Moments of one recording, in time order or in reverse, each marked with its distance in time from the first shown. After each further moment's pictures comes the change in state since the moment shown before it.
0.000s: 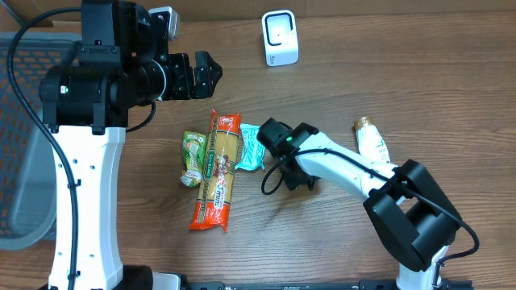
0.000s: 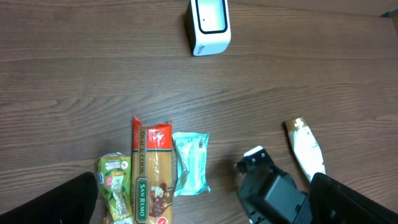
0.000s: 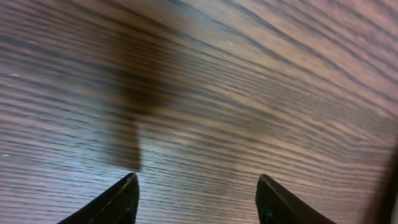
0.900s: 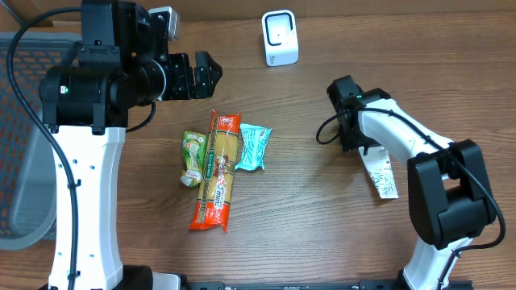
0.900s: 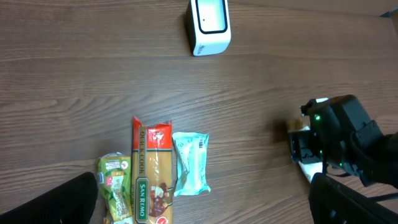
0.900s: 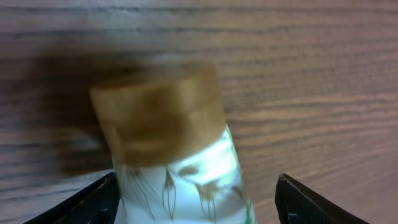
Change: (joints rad) left arm 0.000 0.000 0.000 0.000 0.000 0.000; right arm -0.411 0.000 -0.003 0.087 0.215 -0.129
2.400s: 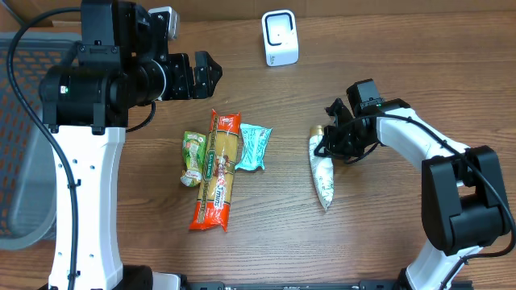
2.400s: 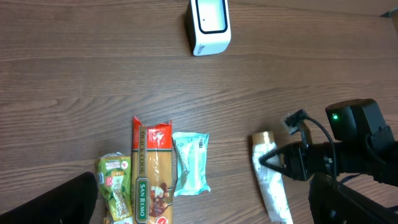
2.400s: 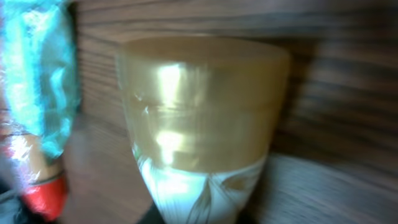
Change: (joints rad) left arm 0.000 0.000 0.000 0.000 0.000 0.000; right arm -0.087 -0.059 -0.137 0.192 -0.962 -0.062
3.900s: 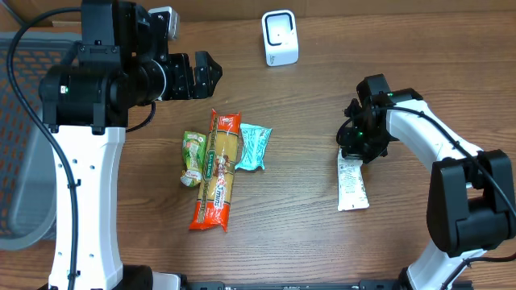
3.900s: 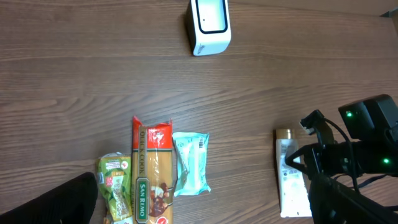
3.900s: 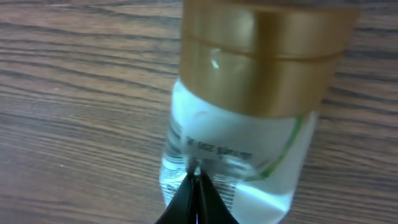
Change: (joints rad) left arm 0.000 0.001 0.000 0.000 0.000 0.000; right arm -0.046 -0.018 0.075 -0.241 0.281 -0.065
